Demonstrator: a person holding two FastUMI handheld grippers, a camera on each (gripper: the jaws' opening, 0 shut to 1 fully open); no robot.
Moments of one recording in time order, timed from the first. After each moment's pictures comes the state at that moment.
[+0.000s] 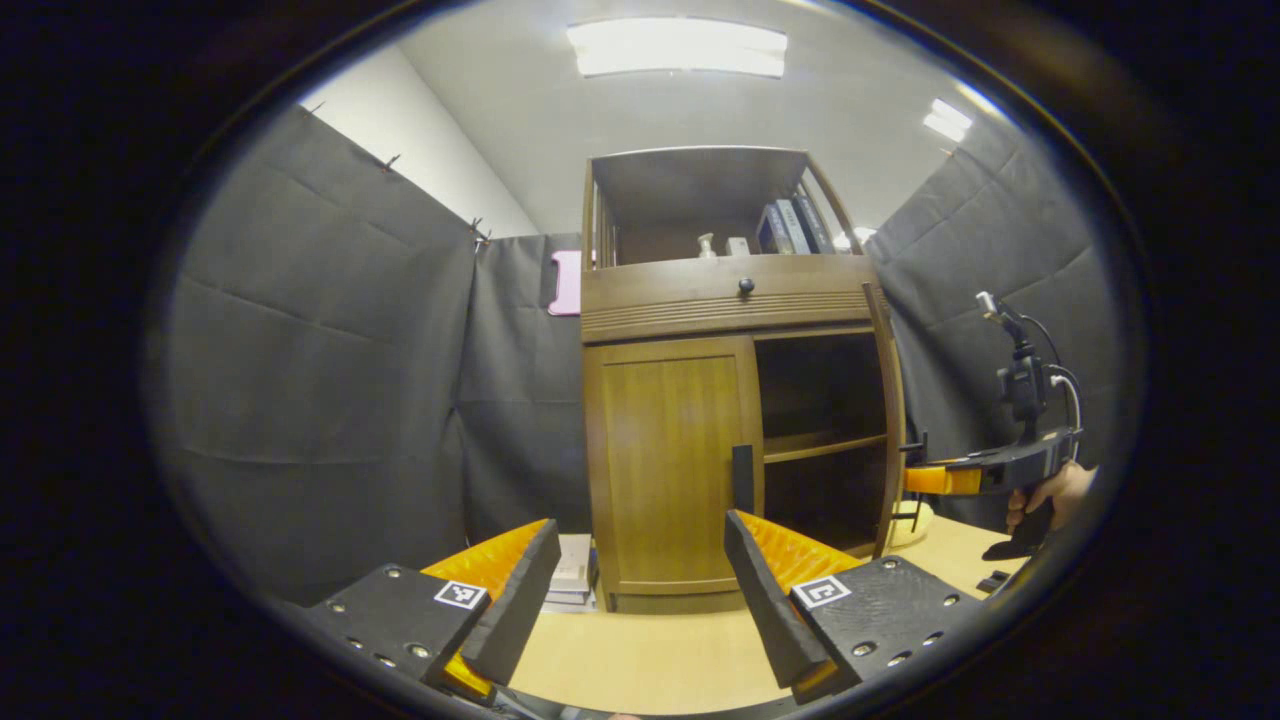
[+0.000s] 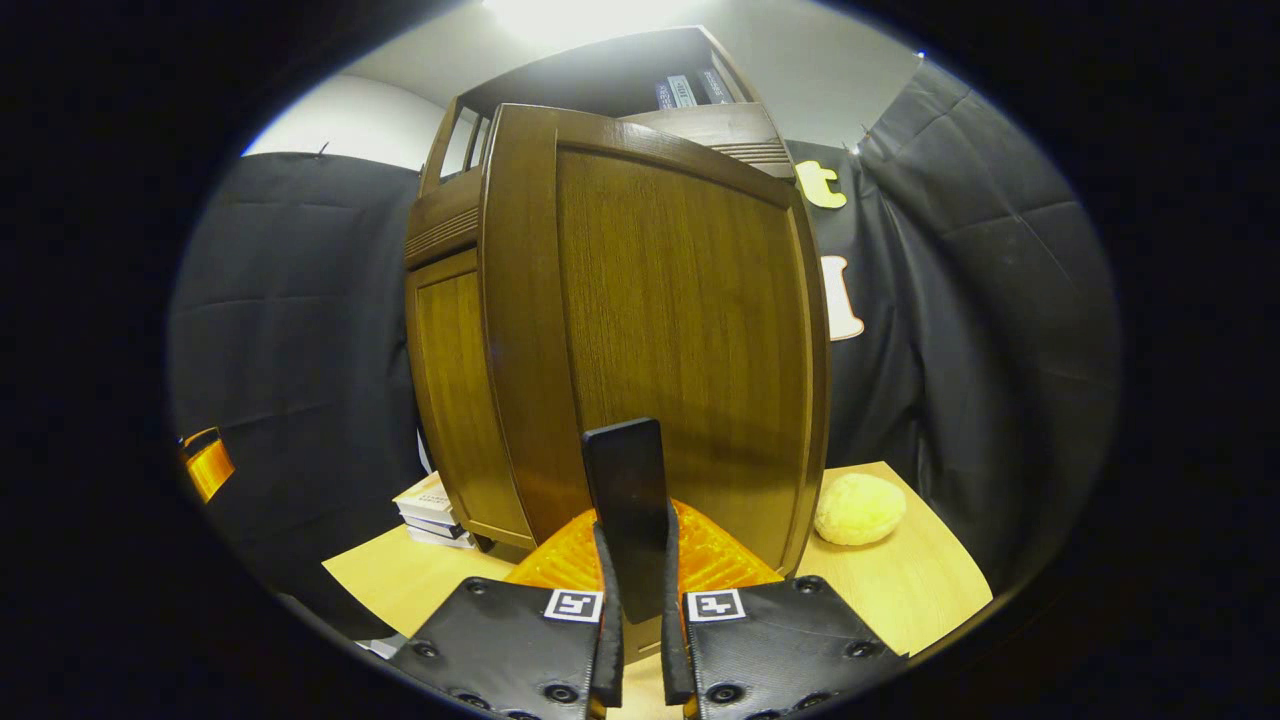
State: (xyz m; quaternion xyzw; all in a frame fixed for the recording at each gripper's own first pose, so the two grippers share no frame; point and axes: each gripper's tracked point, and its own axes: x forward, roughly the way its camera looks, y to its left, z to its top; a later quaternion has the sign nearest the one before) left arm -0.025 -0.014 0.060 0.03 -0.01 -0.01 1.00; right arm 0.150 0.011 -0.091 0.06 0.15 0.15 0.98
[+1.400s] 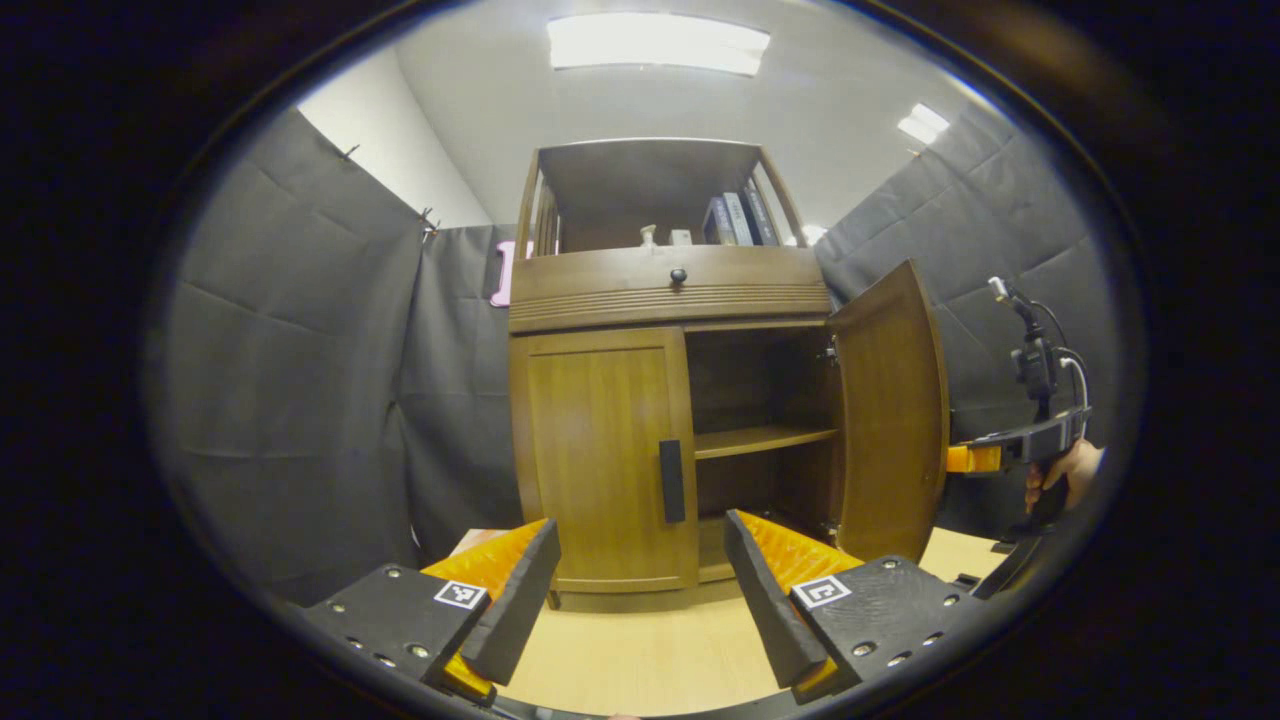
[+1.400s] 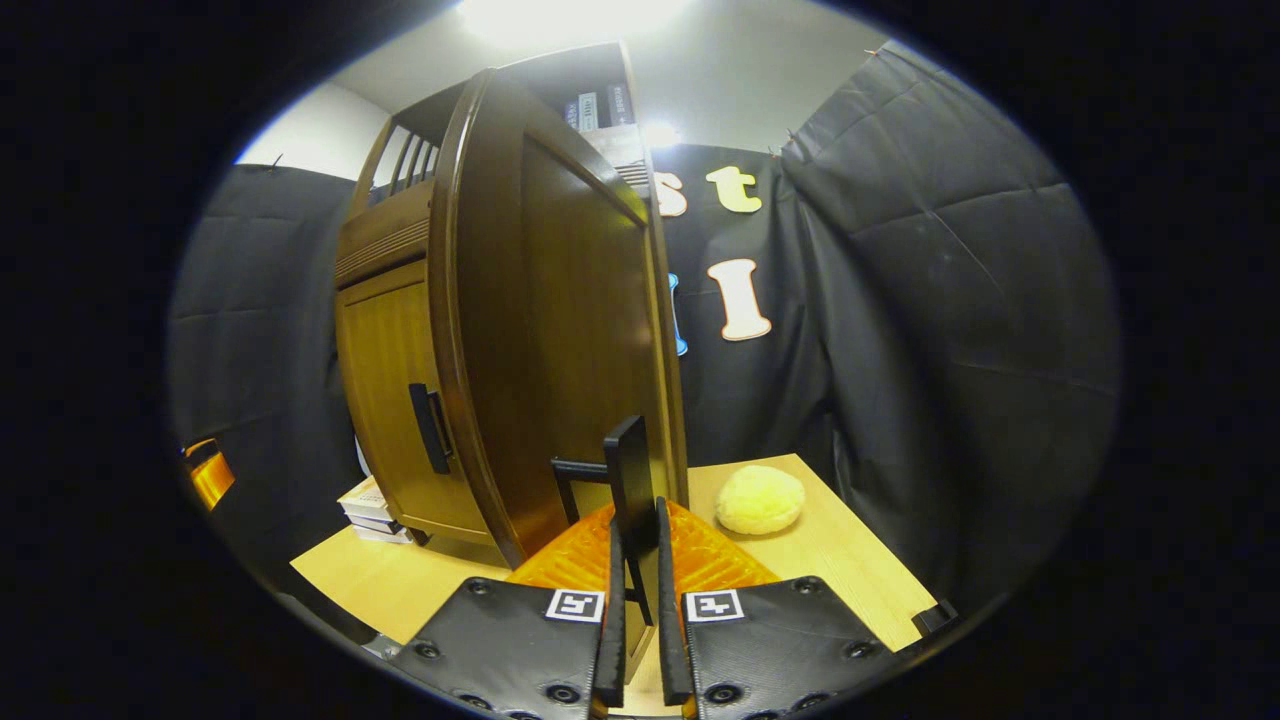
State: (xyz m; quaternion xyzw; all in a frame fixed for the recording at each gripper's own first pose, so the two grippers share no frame) left arm -0.012 -0.039 0.052 0.03 0.01 -0.10 0.99; right arm 0.105 -0.109 -0.103 0.07 0.16 0.04 0.98
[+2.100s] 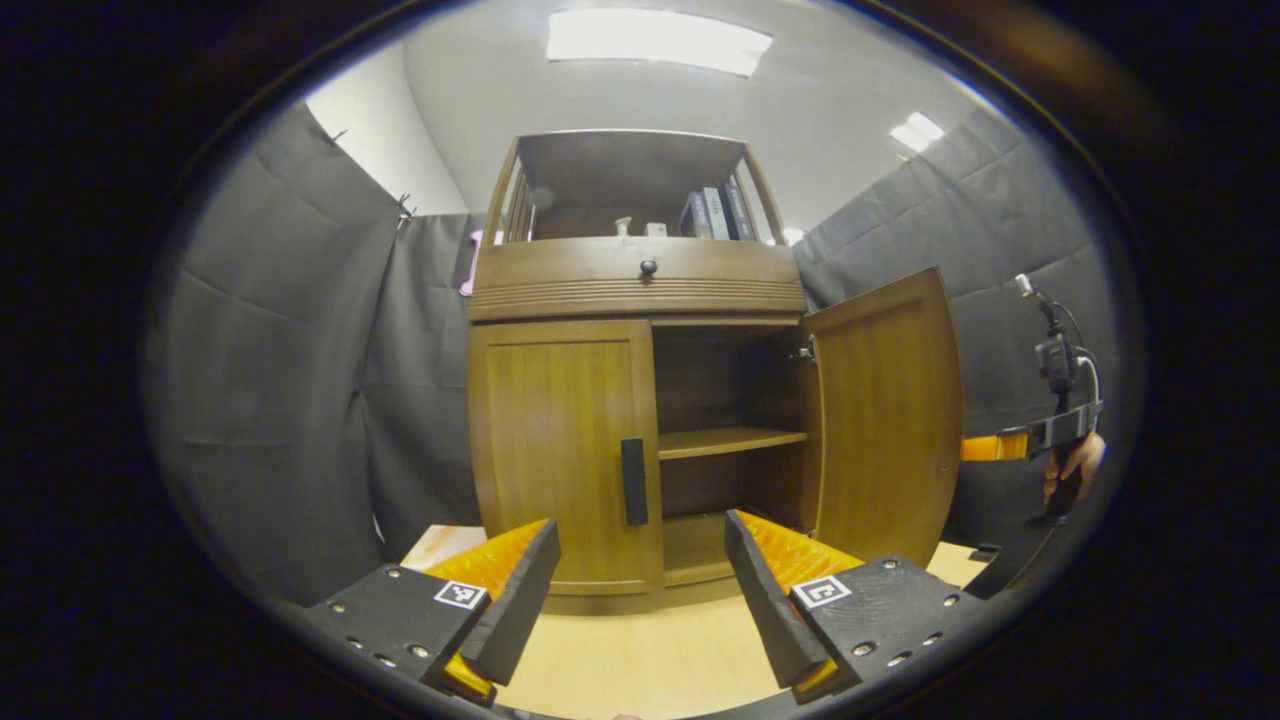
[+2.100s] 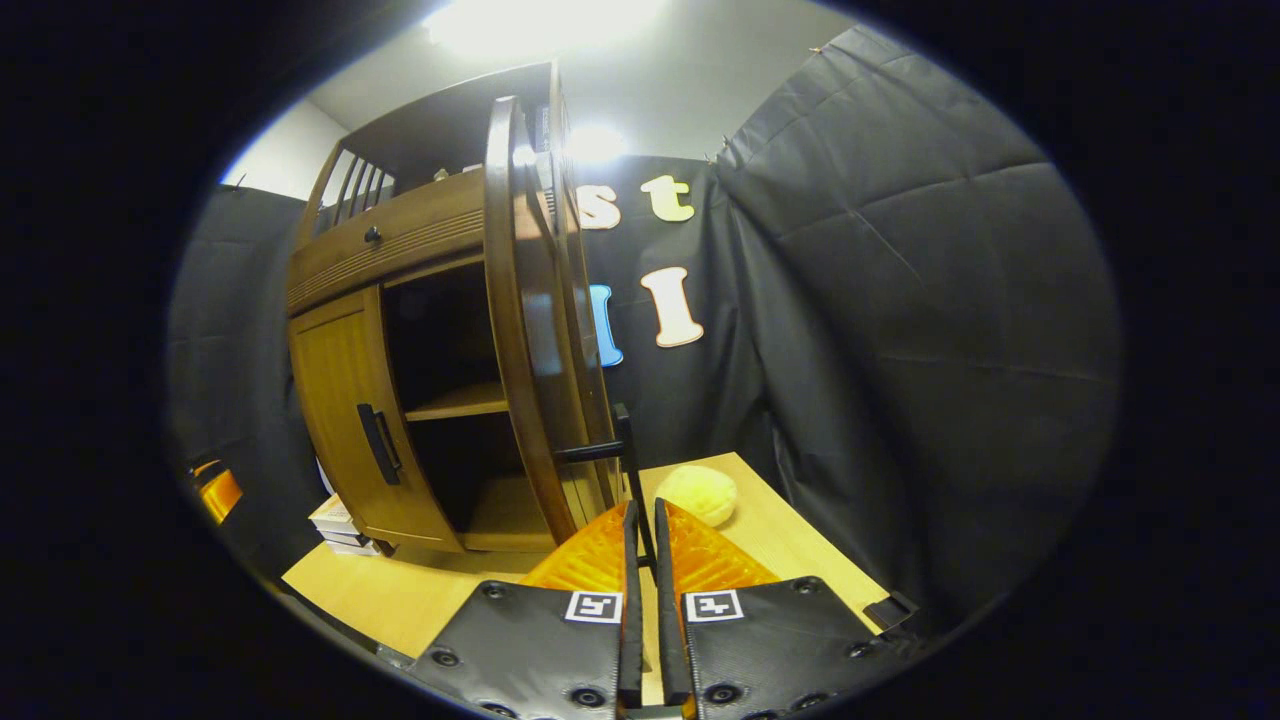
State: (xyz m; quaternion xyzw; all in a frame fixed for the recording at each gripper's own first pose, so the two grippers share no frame) left arm -0.006 -0.066 0.039 0.01 0.02 -0.14 0.99; right arm 0.061 -0.176 -0.096 0.08 0.15 -0.03 0.99
